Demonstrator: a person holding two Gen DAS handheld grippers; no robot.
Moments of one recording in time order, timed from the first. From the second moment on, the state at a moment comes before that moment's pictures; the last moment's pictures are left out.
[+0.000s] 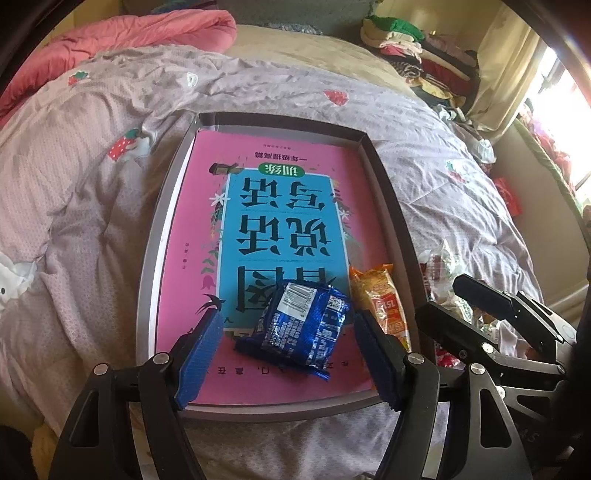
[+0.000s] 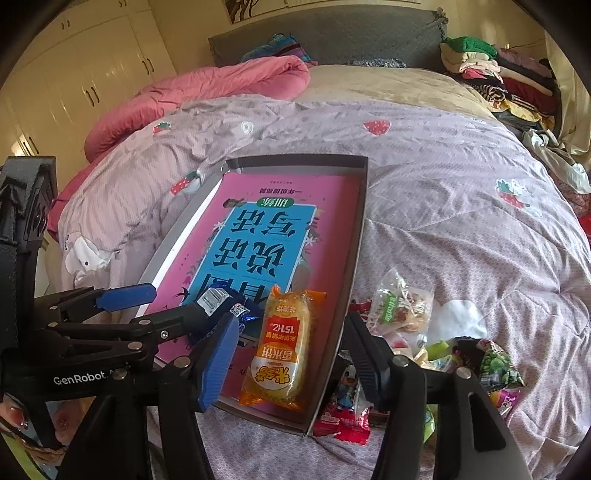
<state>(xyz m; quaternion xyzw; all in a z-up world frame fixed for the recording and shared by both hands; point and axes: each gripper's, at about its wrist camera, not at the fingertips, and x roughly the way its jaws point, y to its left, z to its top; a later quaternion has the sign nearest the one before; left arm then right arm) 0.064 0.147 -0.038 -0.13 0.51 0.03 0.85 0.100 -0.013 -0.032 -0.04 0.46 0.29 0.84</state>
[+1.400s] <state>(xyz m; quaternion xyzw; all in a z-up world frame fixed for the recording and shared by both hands) 0.058 0.062 0.017 -0.08 0.48 -0.04 0.87 0.088 -0.126 0.018 0.02 0.39 0.19 0.90</state>
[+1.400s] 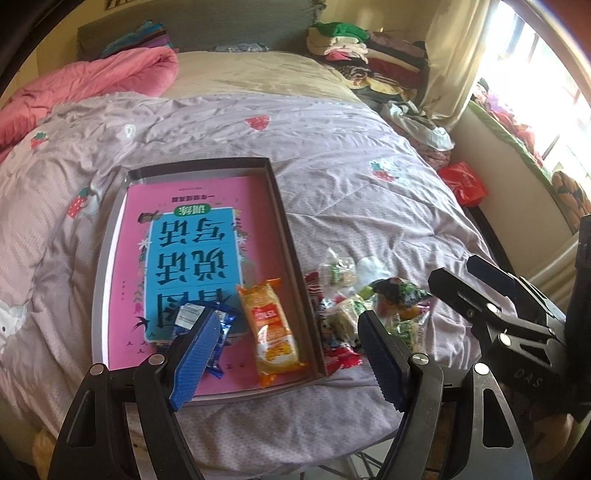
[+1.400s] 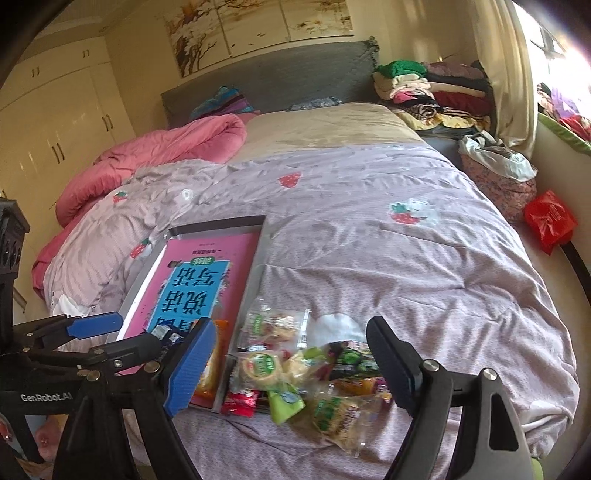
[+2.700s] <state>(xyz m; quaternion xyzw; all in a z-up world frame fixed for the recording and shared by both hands) 0.069 -0.005 -0.022 0.01 0.52 -0.13 0.85 0.098 -0.205 -0.016 0.06 0.44 0.12 0.89</state>
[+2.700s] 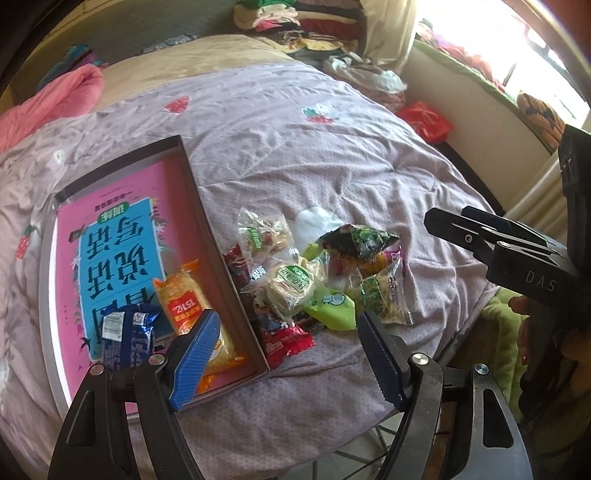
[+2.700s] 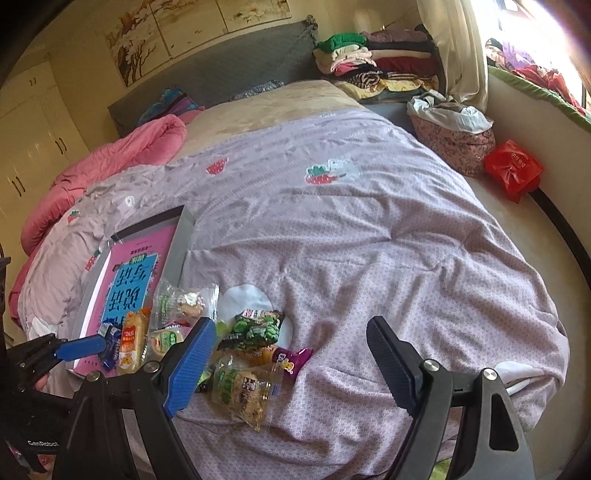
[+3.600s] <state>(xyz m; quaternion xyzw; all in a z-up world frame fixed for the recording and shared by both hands) 0.104 -0.012 -0.053 0.03 0.53 -0.16 0.83 0.116 -0.192 -0.055 0.05 0.48 0.16 0.86</state>
